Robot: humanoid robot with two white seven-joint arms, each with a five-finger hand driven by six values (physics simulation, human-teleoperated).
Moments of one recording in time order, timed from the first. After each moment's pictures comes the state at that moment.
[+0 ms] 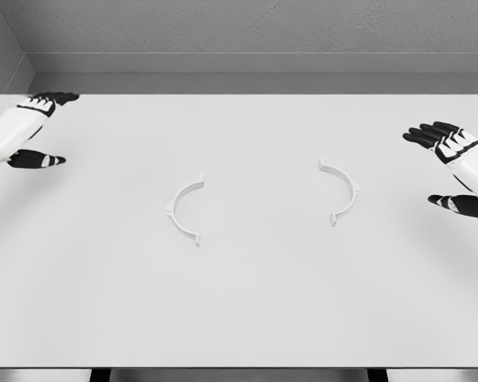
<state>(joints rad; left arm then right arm) -0.41 0.68 -0.26 -1.11 -0.47 -0.61 -0.04 0.10 -0.72 -0.16 -1.73 0.42 -0.61 0.18</state>
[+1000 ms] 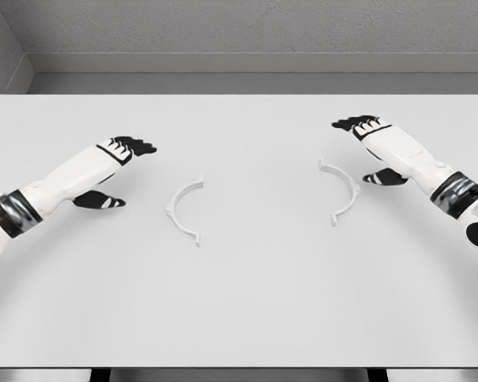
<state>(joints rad) -0.35 0.71 -0.48 -1.35 -0.47 -0.61 -0.04 -0.33 -0.50 0.18 -1.34 0.66 -0.51 0.25</state>
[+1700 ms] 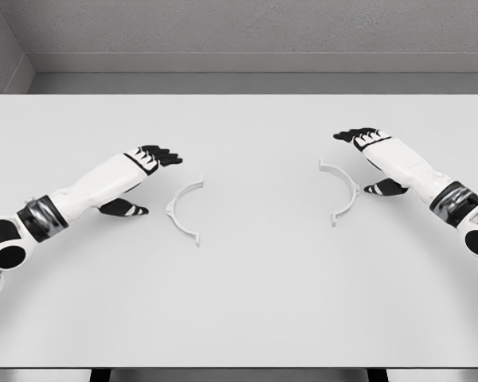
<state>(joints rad) -0.36 0.64 -0.52 -1.35 -0.51 -0.61 -0.04 -0.31 -0.50 0.18 -1.31 0.67 -0.51 0.25</state>
